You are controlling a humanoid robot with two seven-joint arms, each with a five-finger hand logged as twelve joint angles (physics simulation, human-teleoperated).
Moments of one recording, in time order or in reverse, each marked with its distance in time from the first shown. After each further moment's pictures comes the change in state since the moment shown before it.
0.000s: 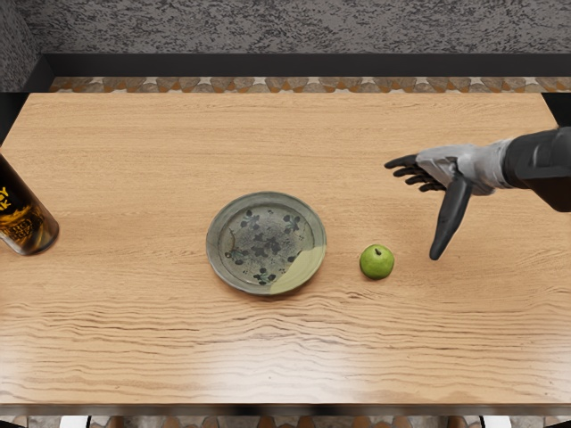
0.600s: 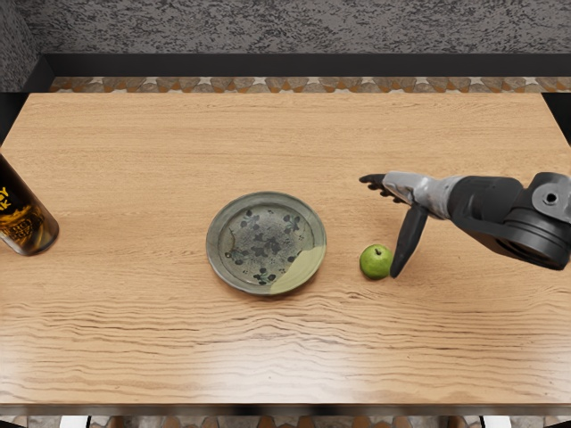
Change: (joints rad) left arm -0.001 0.000 0.000 0.000 0.000 0.000 0.000; right arm -0.123 0.153 -0.034 0.068 -0.206 -0.304 0.000
